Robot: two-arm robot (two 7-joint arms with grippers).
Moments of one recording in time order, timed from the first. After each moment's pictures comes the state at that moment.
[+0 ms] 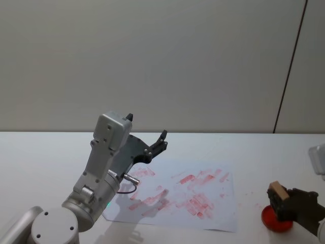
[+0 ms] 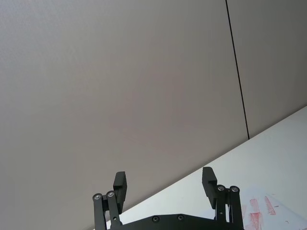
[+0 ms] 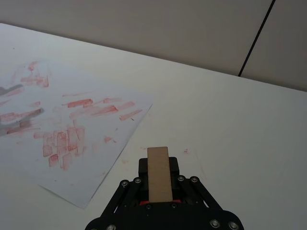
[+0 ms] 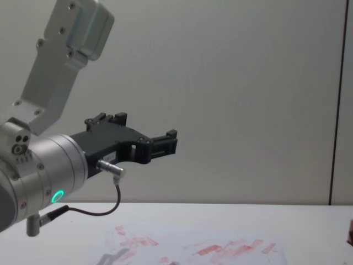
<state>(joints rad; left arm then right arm) -0.24 0.38 0.45 -1.63 -0.20 0.01 -0.01 -0.09 0.38 -0.17 -1.88 0.27 0.55 0.10</state>
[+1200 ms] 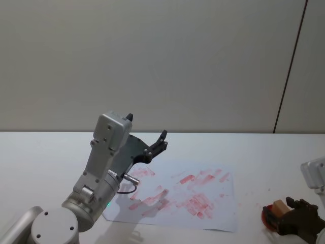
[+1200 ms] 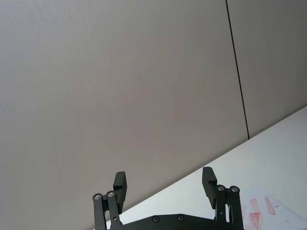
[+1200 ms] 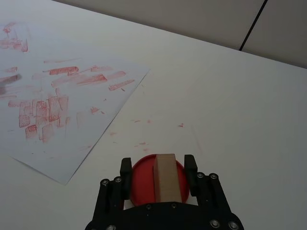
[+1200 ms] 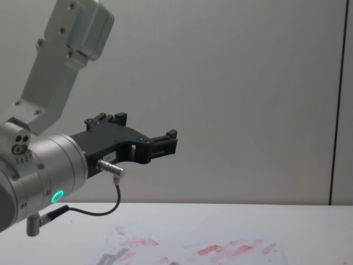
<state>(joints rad) -0.24 0.38 0.45 -1.63 -0.20 0.01 -0.01 -0.10 0.37 -0.18 -1.83 0.20 0.56 0.10</state>
